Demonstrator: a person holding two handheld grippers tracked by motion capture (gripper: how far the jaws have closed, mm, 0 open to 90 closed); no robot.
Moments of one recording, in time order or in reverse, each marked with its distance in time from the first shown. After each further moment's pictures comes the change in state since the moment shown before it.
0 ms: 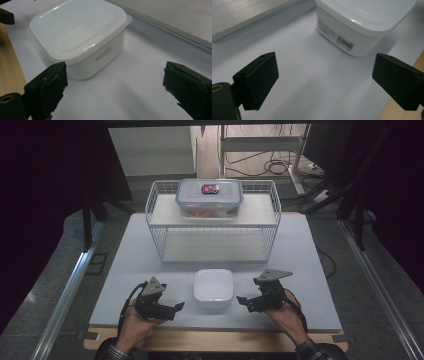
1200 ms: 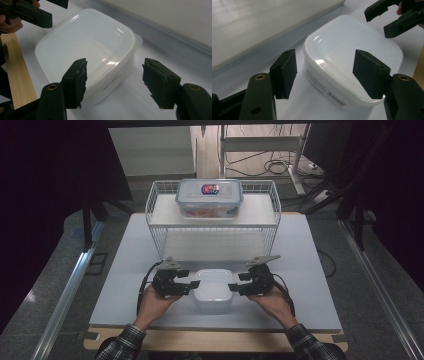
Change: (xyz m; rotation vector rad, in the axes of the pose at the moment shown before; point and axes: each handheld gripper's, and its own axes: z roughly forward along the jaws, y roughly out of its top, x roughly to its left) left arm 0.014 0.056 0.042 -0.028 -0.162 -0.060; right arm -0.007 0.038 0.025 0.074 0.101 0.092
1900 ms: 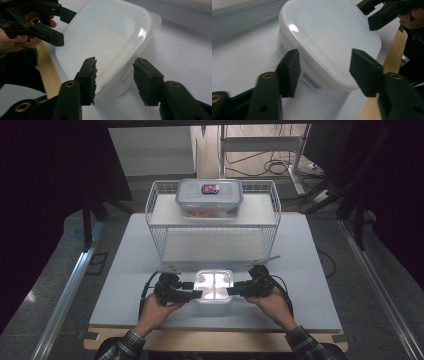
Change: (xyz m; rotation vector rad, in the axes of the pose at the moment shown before) left arm -0.012 -0.014 -0.002 0.069 -0.134 -0.109; right arm 0.000 -0.005 0.002 0.065 0.153 0.161
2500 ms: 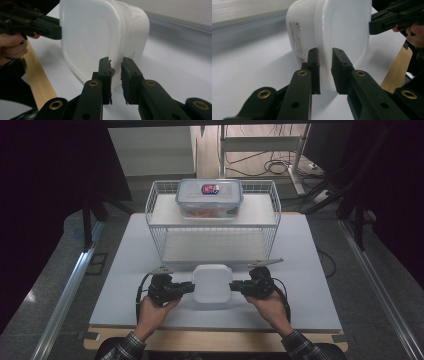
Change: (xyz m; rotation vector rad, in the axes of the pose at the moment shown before) left arm -0.002 -0.005 -0.013 -0.104 0.074 -0.067; right arm 0.017 -0.003 -0.006 -0.099 -0.118 -0.023
